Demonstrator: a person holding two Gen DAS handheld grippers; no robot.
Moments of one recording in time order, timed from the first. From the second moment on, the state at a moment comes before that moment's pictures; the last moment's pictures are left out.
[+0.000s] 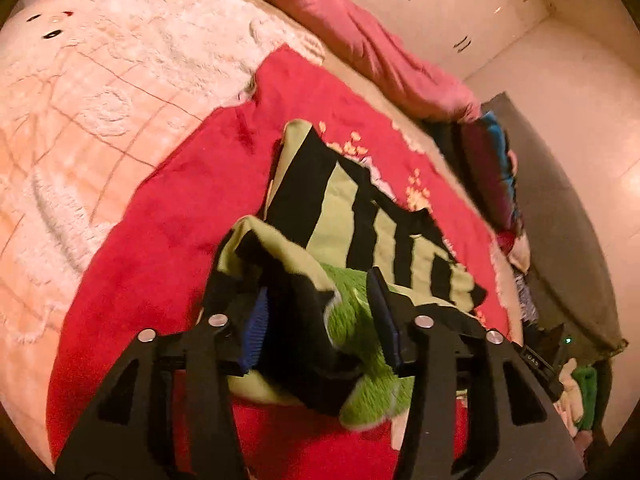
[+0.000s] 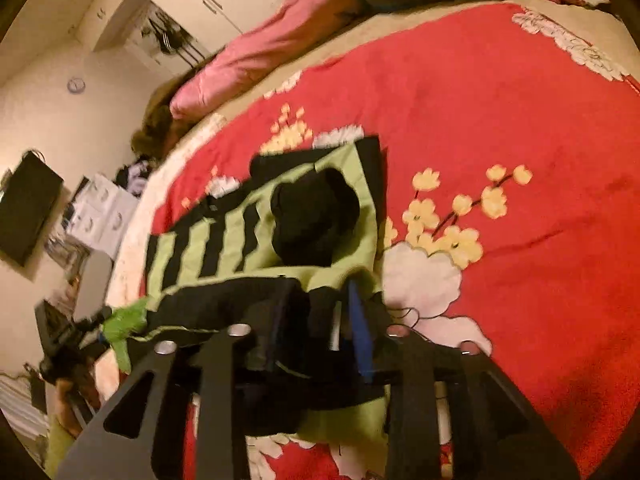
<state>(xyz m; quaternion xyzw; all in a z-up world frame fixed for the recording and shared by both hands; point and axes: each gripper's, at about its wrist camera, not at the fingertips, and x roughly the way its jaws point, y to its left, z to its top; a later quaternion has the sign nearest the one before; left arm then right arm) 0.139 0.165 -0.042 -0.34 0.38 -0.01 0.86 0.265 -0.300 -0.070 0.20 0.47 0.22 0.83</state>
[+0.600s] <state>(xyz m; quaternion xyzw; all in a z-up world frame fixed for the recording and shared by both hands) 0.127 0.132 -0.063 -0.32 0.42 -0.06 0.85 0.244 -0.286 -0.079 0.22 0.51 0.27 0.78</state>
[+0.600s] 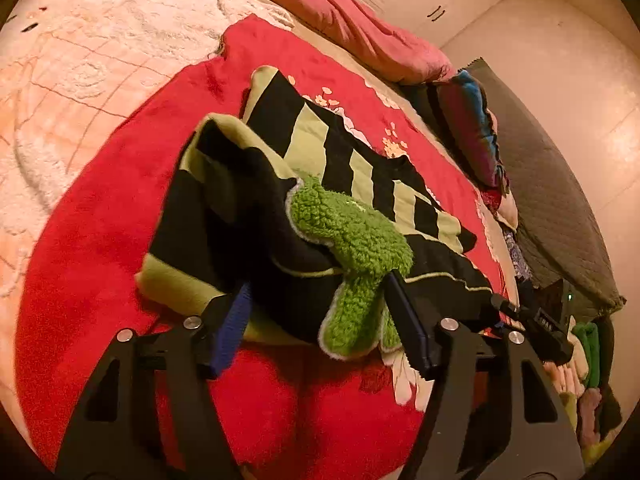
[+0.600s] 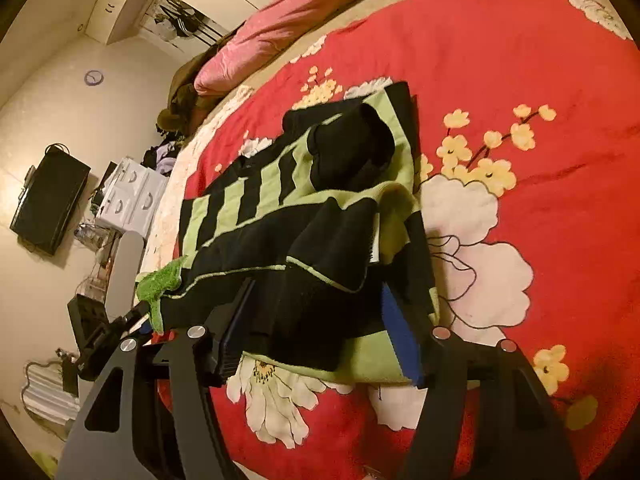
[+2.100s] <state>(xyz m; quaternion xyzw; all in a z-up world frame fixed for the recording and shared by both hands) 0.192 0.162 -0.037 -0.38 0.38 0.00 0.84 0.351 -0.257 -0.038 0.18 0.39 0.23 0.88</state>
